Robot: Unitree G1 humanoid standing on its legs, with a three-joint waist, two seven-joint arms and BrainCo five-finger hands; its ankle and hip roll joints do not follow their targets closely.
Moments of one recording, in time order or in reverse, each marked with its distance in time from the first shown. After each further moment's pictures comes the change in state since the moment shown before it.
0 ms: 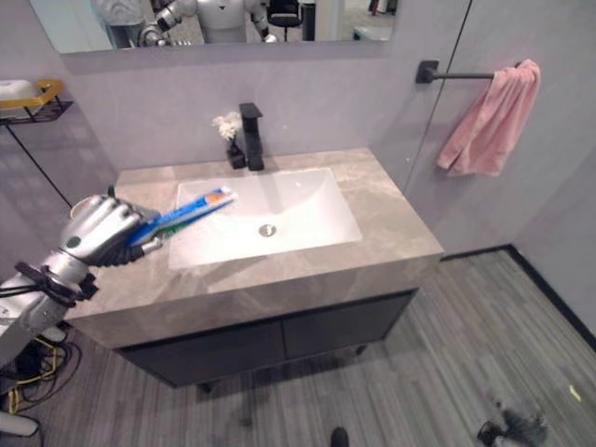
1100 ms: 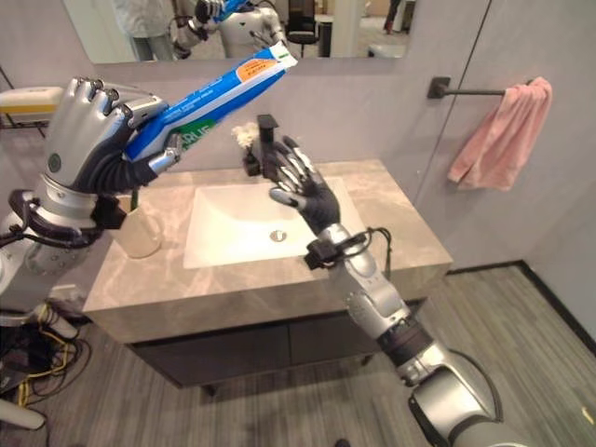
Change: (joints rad) left arm -0.277 -0.143 -0.042 -0.242 -0.150 -0.008 -0.011; right arm -0.715 0.145 0.862 -0.648 0.402 -0.006 0.455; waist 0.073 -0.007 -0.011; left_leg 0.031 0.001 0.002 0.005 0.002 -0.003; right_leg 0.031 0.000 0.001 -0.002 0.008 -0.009
